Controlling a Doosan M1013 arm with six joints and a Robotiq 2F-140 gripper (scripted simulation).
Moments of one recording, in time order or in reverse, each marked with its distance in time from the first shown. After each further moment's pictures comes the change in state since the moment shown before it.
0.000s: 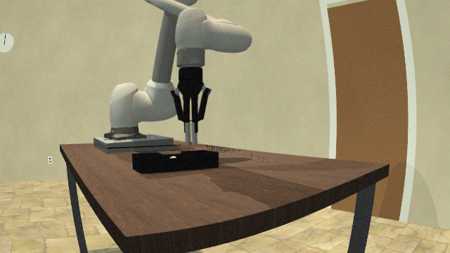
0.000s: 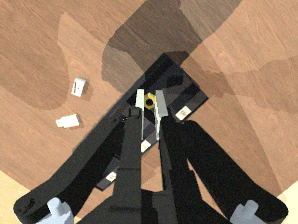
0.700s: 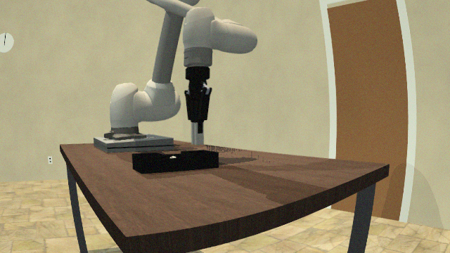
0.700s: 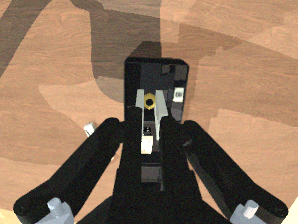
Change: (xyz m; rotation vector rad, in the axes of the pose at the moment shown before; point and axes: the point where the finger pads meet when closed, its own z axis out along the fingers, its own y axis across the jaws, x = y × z) arm -0.001 0.021 0.000 0.010 -0.014 0.701
